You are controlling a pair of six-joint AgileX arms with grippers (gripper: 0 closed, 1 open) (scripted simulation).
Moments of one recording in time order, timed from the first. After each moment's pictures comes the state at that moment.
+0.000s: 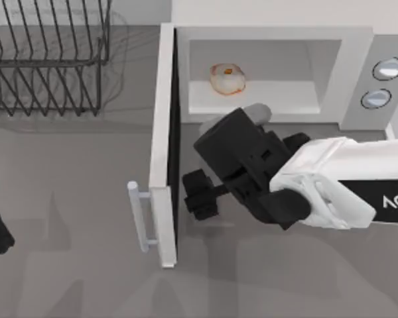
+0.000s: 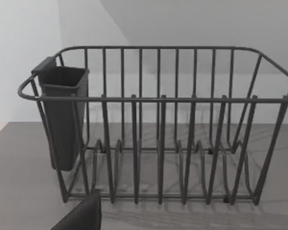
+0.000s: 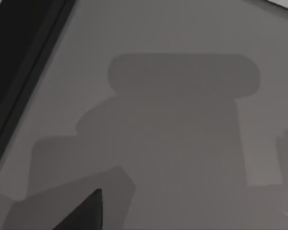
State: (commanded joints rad) left arm 0.00 0.00 0.00 0.00 0.00 0.00; right arm 0.84 1.84 1.06 -0.19 0.49 0.34
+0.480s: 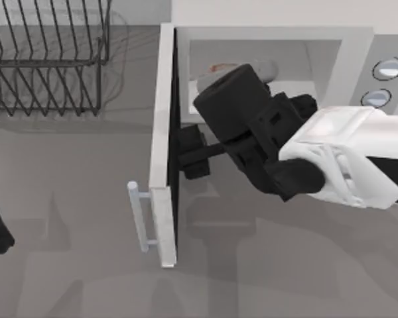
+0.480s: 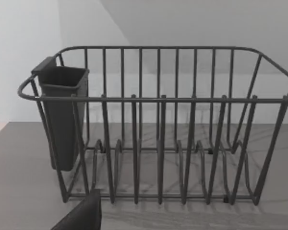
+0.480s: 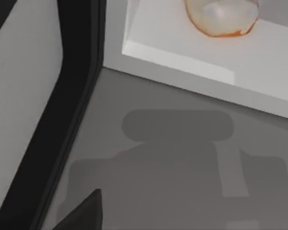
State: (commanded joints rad) left arm 0.00 0.00 0.00 0.00 0.00 0.00; right arm 0.84 1.76 1.15 -0.23 0.55 0.35
